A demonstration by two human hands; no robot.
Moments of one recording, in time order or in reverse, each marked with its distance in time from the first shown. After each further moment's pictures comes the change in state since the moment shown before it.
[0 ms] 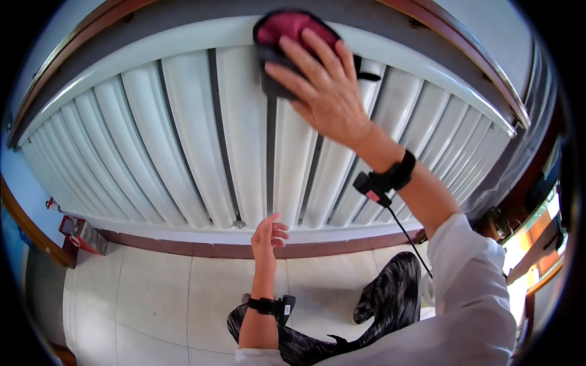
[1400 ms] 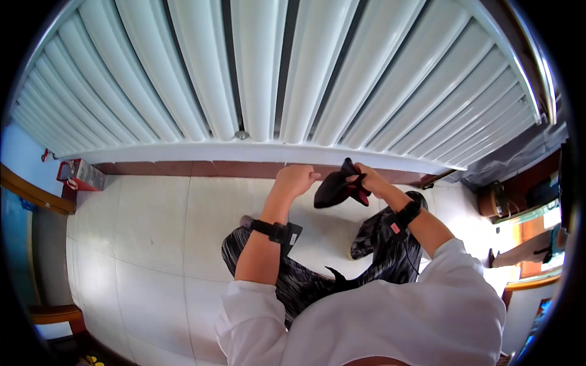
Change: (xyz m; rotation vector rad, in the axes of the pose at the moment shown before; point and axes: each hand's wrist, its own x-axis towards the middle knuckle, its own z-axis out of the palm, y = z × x) left_hand -0.013 -0.035 0.012 1.435 -0.591 -0.145; right_hand -0.365 -0.125 -0.011 1.124 -1.118 1.377
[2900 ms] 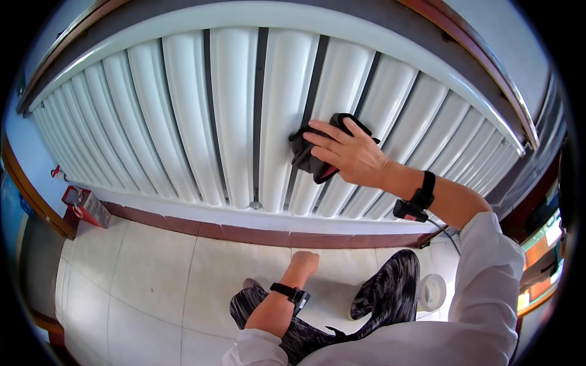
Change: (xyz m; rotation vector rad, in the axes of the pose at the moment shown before) left_hand 0.000 -0.017 0.062 0.302 -0.255 0.071; right_hand -0.005 -0.312 -0.058 -1.384 0.386 -1.342
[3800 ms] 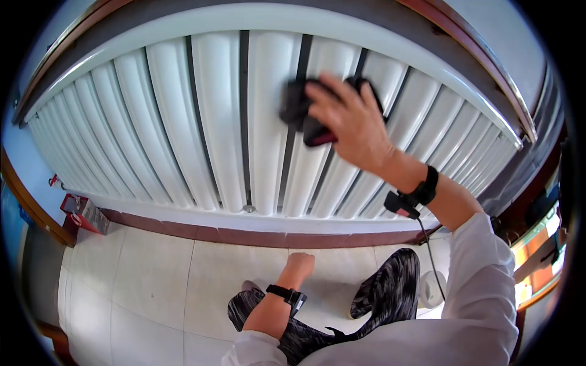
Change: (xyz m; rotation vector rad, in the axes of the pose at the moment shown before) left_hand -0.003 -0.002 0.003 0.021 0.068 0.021; right_hand 0.012 0.015 -0.031 -0.149 0.161 0.298
